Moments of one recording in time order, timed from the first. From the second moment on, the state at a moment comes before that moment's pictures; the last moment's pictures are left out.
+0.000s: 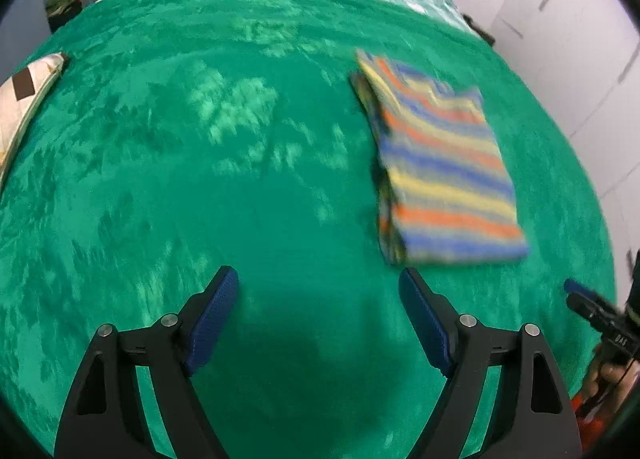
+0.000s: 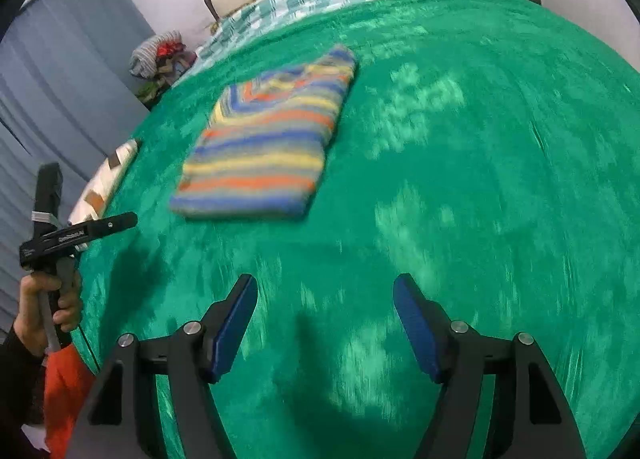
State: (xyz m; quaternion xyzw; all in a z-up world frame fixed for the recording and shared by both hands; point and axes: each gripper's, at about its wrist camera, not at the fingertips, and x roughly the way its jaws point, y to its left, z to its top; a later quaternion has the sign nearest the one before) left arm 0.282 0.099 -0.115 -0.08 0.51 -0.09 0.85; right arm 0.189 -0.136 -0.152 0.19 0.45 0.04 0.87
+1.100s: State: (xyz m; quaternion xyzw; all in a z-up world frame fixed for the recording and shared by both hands) left arm 0.390 0.018 -0.119 -0.17 0.53 -0.23 0.79; right arm 0.386 -0.143 -0.128 0.31 0.45 0.17 0.82
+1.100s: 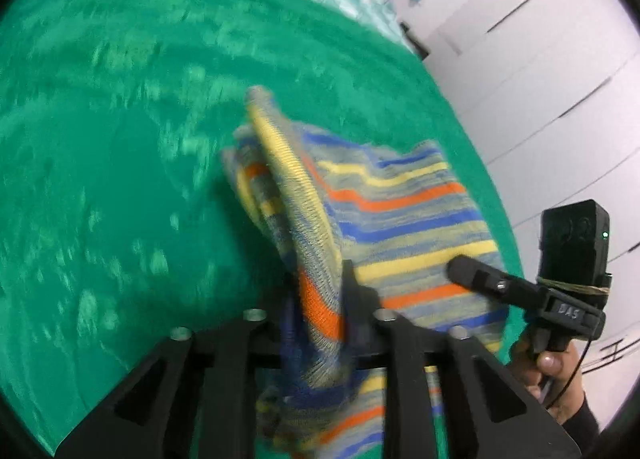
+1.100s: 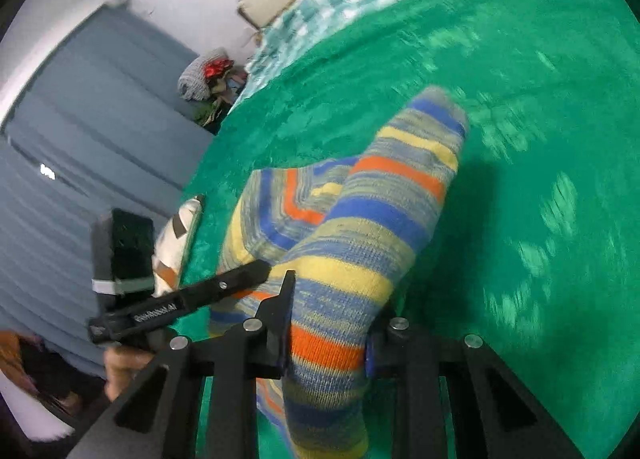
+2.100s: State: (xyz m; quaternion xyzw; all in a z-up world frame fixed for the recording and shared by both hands) left arm 0.163 0.008 -0.003 0.07 0.43 0.02 0.90; right arm 0.146 -0.074 -0.011 0.04 0.44 -0.04 0.90
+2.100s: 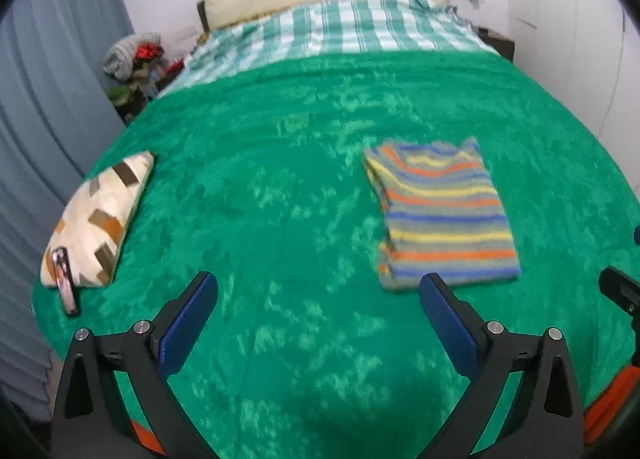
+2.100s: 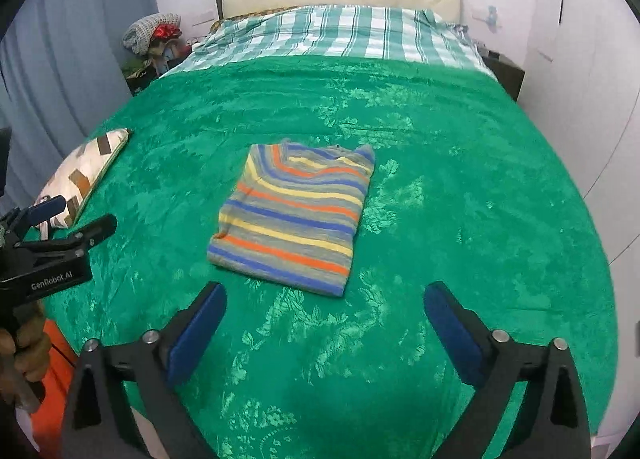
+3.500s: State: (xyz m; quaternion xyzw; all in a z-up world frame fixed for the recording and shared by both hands) left arm 0.098 -0.002 0.008 0.06 0.46 -0.01 0.88; right arm 0.096 -0.035 0.018 0.01 0.45 -0.05 0.89
